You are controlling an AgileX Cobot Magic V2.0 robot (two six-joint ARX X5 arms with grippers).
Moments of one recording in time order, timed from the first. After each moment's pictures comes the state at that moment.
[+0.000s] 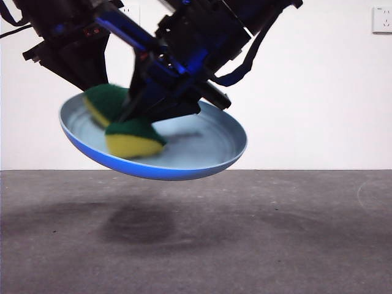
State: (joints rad) left arm -0.44 1.42 1.22 -0.75 0.15 0.05; right arm 0.91 1.58 0.99 -0.05 -0.16 0.21
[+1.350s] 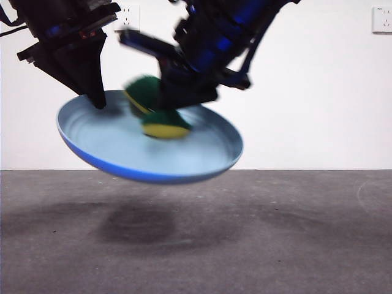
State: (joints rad) left arm -0.45 1.42 1.22 -0.78 0.13 0.05; right arm 0.87 1.58 0.99 0.10 0.08 0.18
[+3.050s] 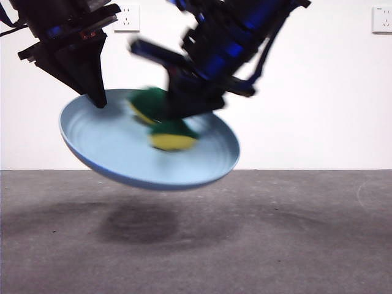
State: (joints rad) left arm -0.44 1.42 1.22 -0.76 0.13 0.05; right arm 0.85 1.58 0.99 0.02 -0.03 0.16
